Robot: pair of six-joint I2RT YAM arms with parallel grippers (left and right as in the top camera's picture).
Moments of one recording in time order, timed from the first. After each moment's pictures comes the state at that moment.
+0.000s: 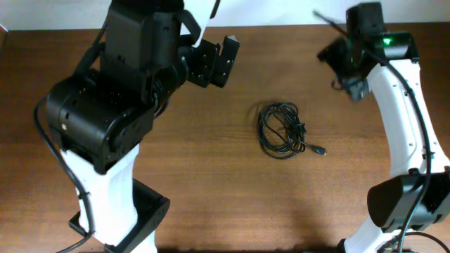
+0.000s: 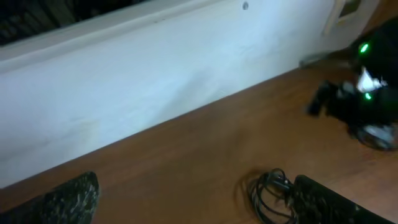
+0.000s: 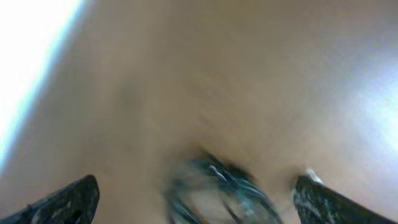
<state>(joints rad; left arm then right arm) -0.56 1.98 3.12 -1.62 -0.16 0.02 0.06 1.86 1.90 -1.10 0.10 0.92</state>
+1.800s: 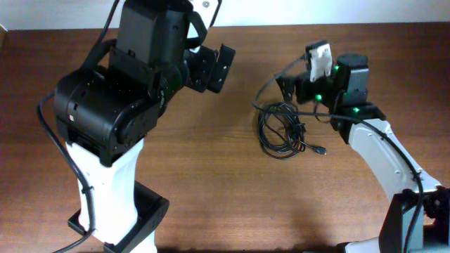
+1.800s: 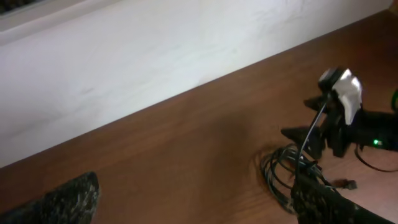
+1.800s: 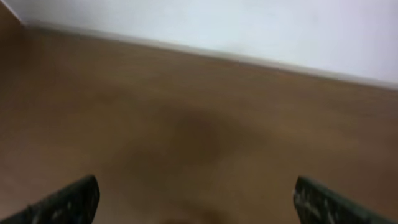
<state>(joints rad) -0.56 1.97 3.06 -1.69 -0.21 0.02 0.07 1.61 1.06 -0.05 -0.38 -0.10</state>
